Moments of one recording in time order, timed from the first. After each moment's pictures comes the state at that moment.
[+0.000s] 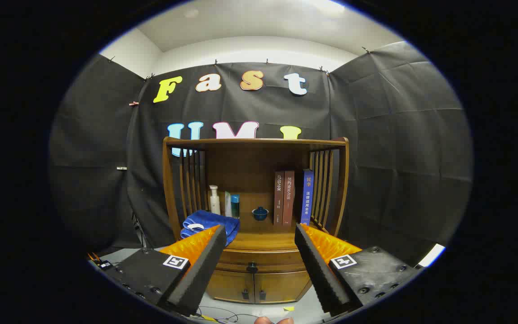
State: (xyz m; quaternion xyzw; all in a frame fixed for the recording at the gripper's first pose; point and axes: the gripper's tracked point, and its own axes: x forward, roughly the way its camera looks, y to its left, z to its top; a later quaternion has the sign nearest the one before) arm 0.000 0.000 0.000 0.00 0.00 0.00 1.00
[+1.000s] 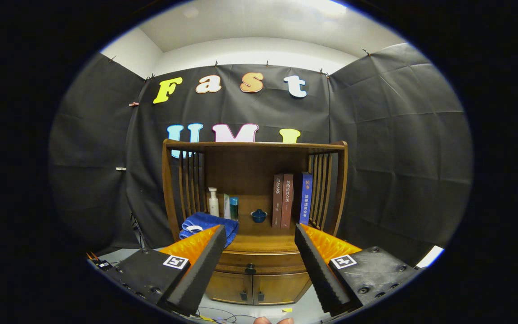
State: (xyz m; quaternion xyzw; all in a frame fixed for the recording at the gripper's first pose) arm -0.001 0.000 0.006 -0.01 -0.01 0.00 1.00
